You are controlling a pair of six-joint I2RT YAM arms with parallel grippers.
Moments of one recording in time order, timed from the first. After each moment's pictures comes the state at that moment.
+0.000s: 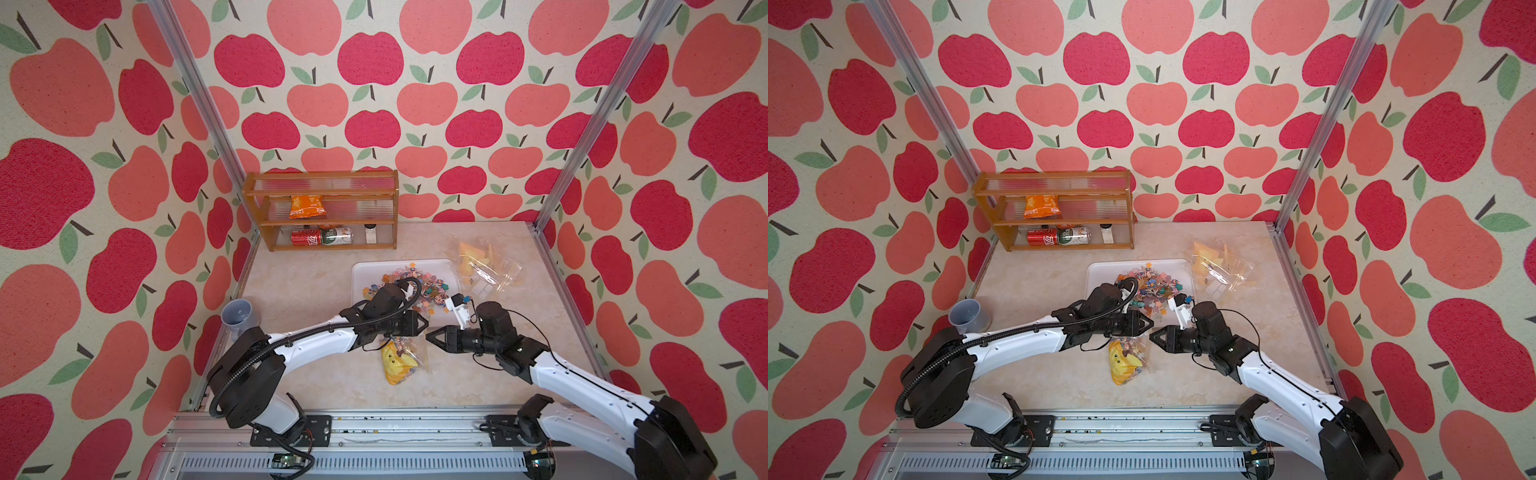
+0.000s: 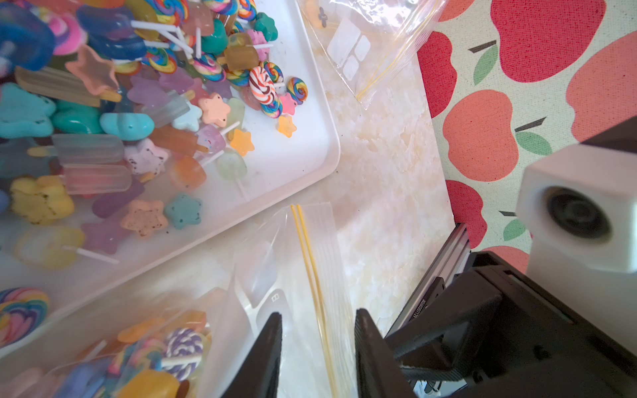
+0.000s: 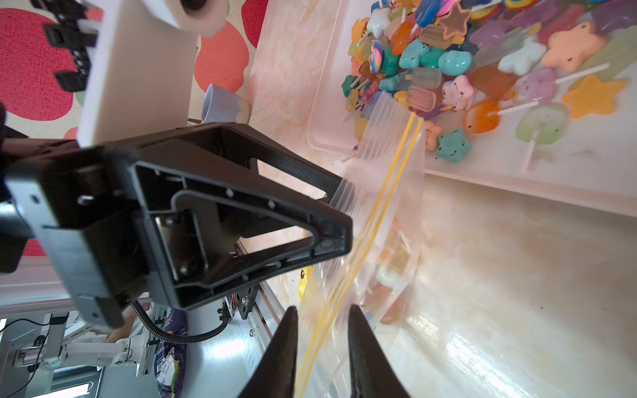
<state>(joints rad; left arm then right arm) -0.86 1.50 0.87 -0.07 0.27 -0.77 0.71 1.01 0.45 -0.02 -0.53 0.71</state>
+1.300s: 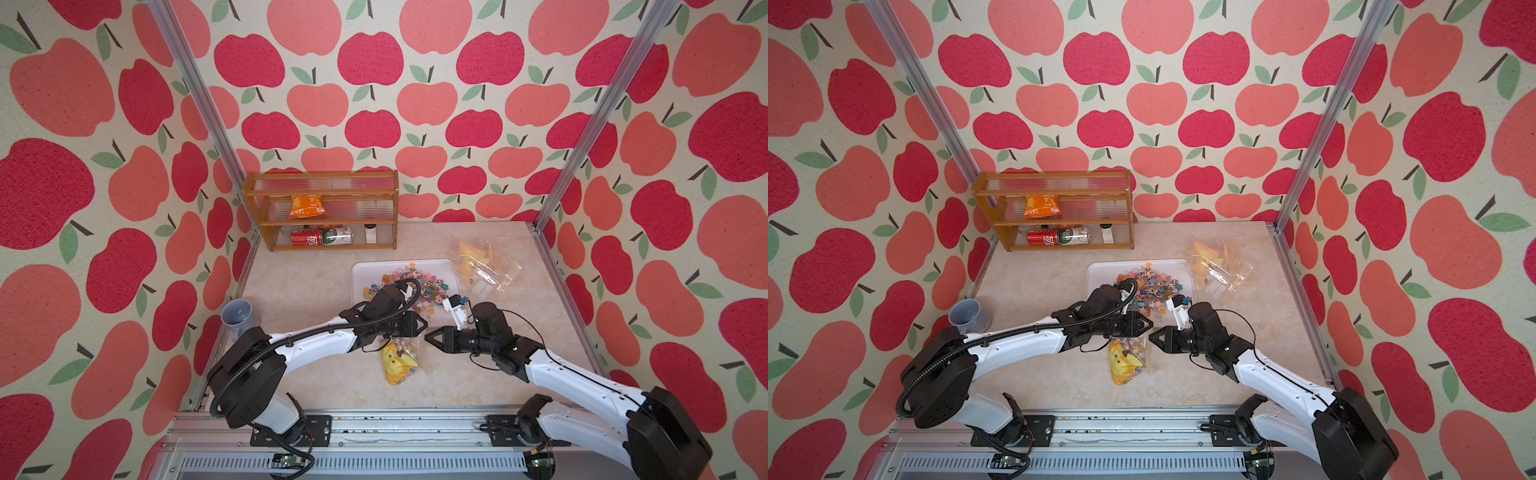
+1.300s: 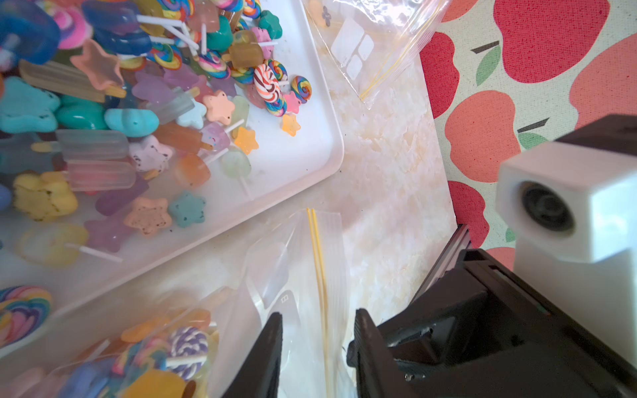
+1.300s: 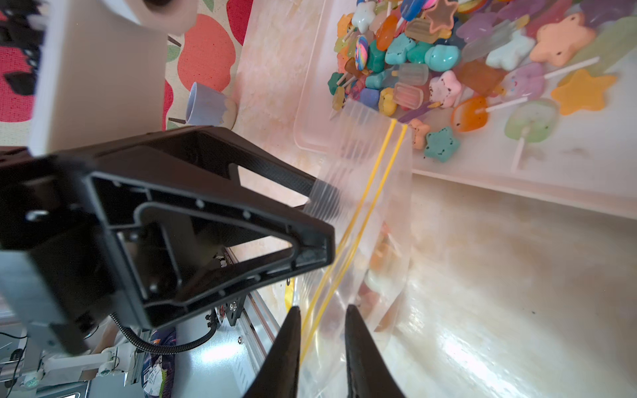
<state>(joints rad) -0.86 1.50 0.86 -0.05 0.27 -0.78 0.73 1.07 0.44 0.01 -0.49 0.71</state>
